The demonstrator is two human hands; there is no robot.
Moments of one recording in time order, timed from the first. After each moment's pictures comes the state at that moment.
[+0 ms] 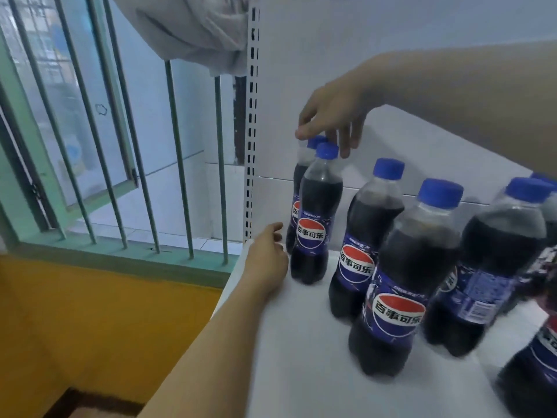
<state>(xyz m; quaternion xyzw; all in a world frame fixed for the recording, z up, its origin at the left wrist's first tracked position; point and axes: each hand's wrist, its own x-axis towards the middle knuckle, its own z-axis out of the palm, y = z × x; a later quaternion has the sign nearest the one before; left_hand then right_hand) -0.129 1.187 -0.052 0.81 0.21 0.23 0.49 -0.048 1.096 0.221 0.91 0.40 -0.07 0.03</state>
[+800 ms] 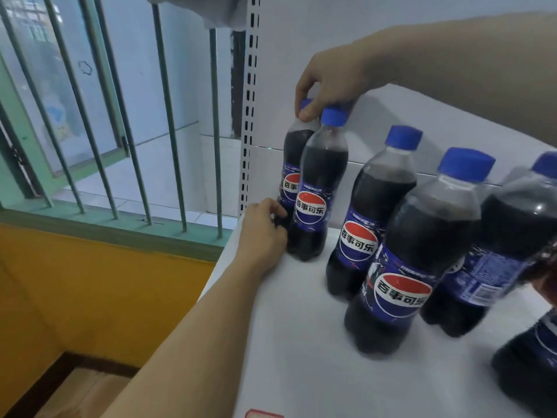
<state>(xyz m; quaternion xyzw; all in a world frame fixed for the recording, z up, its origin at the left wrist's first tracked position) -0.121 1.194 -0.062 0.82 0.20 0.27 0.47 -0.013 1.109 0.195 0.89 0.46 -0.02 -0.04</state>
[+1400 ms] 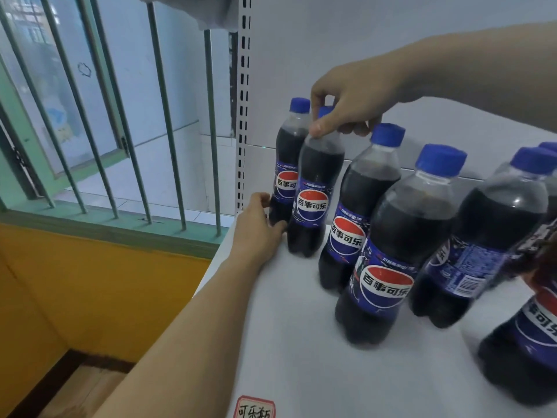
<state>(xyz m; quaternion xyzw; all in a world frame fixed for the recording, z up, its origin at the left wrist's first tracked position) -0.126 1.189 -0.058 0.82 0.21 0.25 0.47 -0.044 1.059 0.190 0.90 0.44 -0.02 -0.01</state>
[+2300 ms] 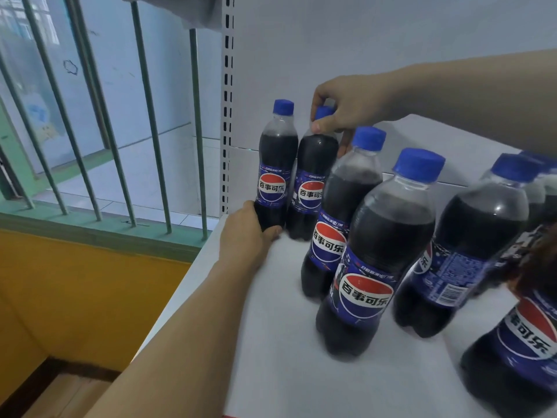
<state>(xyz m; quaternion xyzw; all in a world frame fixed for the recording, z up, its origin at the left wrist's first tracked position) -0.106 1.183 -0.066 0.87 0.26 0.27 0.33 0.005 1.047 0.175 0.91 0.41 -0.02 -0.09</state>
